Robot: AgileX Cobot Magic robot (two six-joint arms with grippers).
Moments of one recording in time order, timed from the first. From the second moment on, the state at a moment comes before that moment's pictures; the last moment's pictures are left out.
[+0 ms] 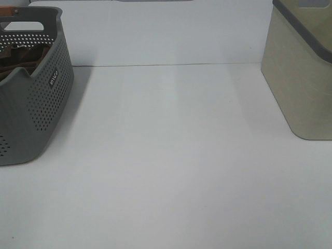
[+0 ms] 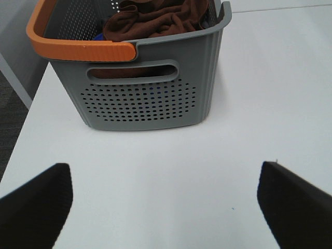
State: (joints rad) left arm 0.02 0.00 -0.50 0.01 1.05 0.02; right arm -0.03 -0.01 -0.50 0.15 1.07 -0.17
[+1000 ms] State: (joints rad) left arm 0.02 0.00 -0.50 0.01 1.05 0.02; right arm -0.03 -0.01 -0.50 0.15 1.07 -0.17
